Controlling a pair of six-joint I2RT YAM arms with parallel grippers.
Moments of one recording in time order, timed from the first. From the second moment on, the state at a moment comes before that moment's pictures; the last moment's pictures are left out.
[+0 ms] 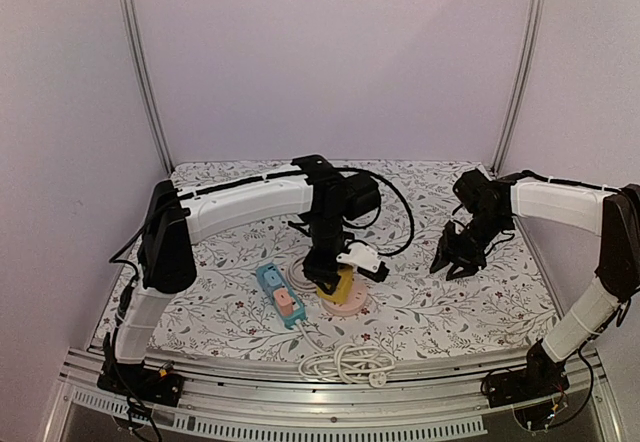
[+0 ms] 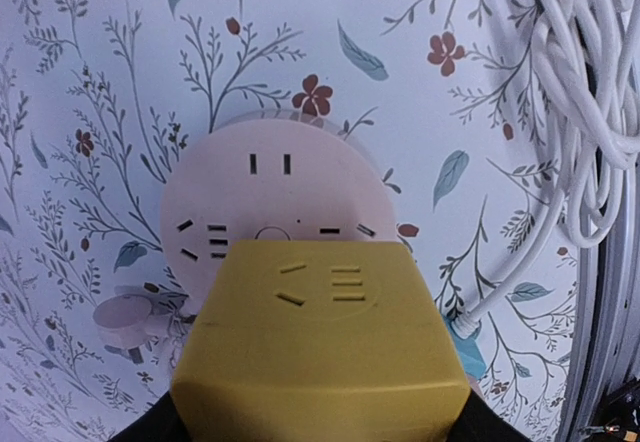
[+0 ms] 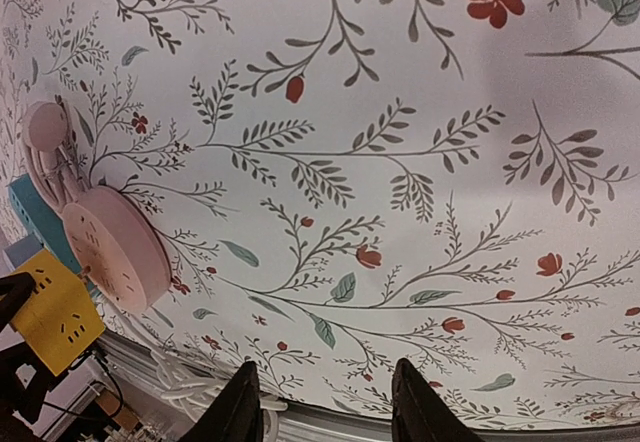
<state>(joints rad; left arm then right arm) -1.01 2.31 2.16 -1.35 0.07 0.94 0.39 1.58 1.07 -0.89 -0.36 0.65</state>
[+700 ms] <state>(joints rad) -1.03 2.32 2.17 -1.35 0.07 0.93 0.39 1.59 1.04 -0.87 -0.36 0.65</state>
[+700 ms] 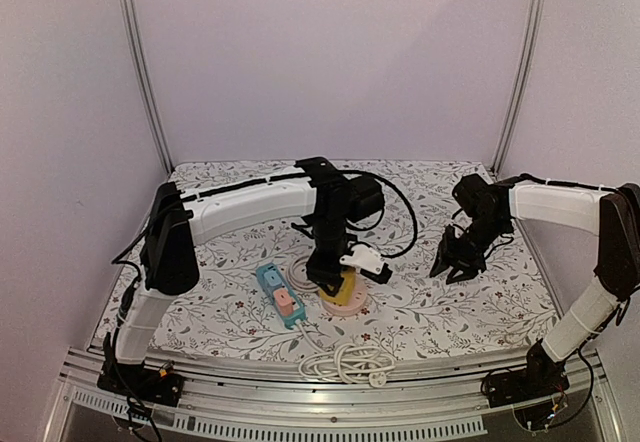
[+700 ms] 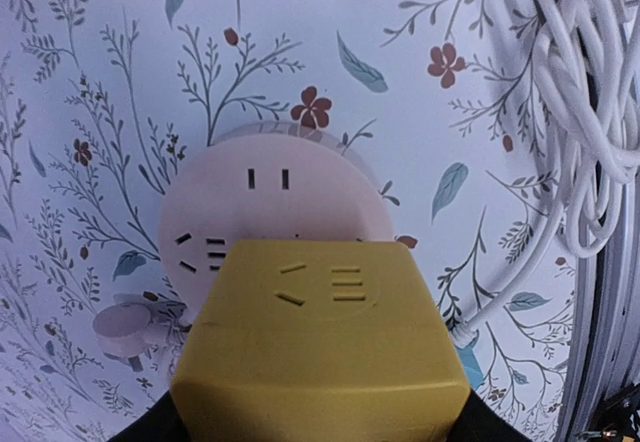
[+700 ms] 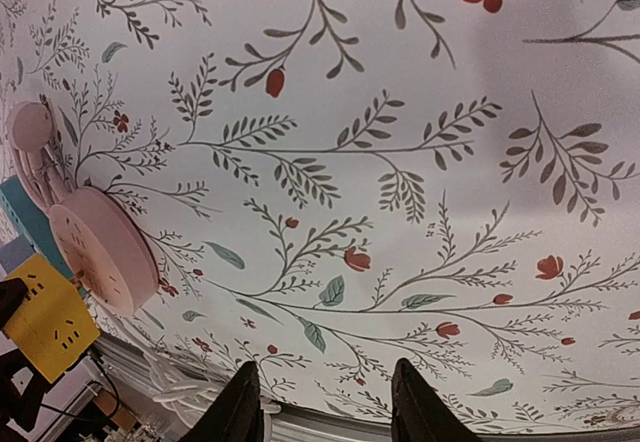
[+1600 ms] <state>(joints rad) -1.05 2.33 2.18 -1.34 0.07 0.90 0.39 1.59 1.03 -0.87 -0.36 0.64</state>
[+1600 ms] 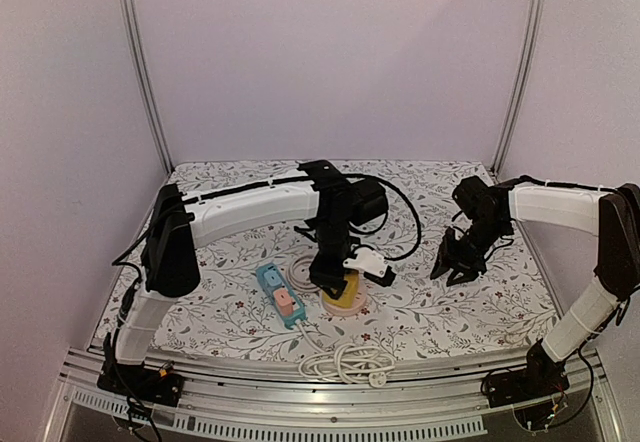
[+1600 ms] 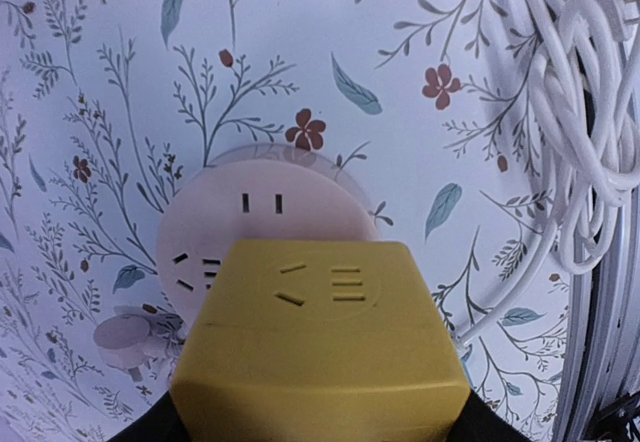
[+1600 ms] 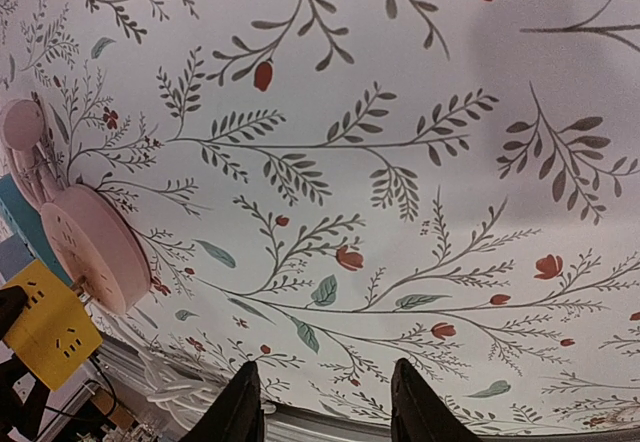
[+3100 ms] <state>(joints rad) -1.08 2.28 2.19 -1.34 0.06 0.86 0.41 1.59 1.01 -0.87 -0.36 0.64</state>
